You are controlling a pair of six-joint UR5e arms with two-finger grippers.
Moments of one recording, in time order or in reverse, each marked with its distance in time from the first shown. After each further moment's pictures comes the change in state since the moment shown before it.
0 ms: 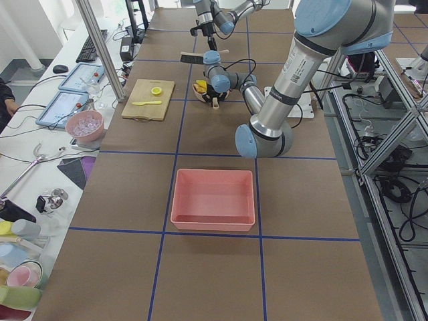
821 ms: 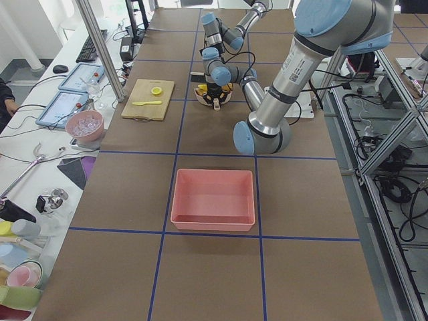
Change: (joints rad) left arm -0.001 -0.039 -0.009 0.217 0.001 0.102; right arm -0.206 0.048 -0.076 0.087 -0.140 0.013
